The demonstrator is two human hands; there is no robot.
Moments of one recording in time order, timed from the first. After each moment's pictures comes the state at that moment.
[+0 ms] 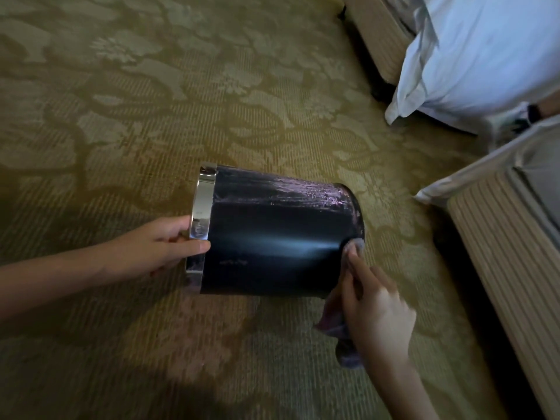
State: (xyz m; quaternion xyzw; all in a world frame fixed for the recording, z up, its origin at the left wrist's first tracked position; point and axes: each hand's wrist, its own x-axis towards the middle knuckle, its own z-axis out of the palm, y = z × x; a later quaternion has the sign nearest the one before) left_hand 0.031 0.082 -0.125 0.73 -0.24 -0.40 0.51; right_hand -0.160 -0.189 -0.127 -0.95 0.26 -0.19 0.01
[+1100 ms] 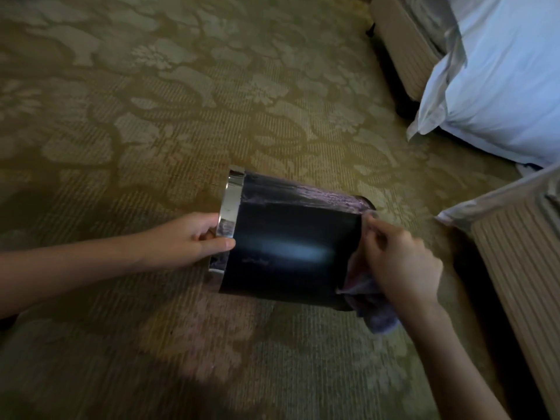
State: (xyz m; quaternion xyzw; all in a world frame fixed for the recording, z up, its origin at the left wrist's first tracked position) left_hand 0.035 0.077 -0.119 0.76 -0.28 -0.34 0.47; right_hand -0.086 -0.207 -0.069 -0.95 0.29 -0.09 0.00
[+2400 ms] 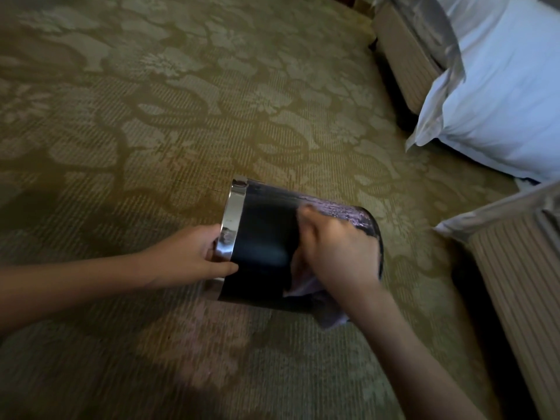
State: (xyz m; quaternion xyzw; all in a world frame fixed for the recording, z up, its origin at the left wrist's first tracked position) left_hand 0.023 0.075 -0.128 0.80 -0.27 -0.29 0.45; right_hand -0.048 -0.150 -0.074 -0.99 0.09 -0.07 -0.05
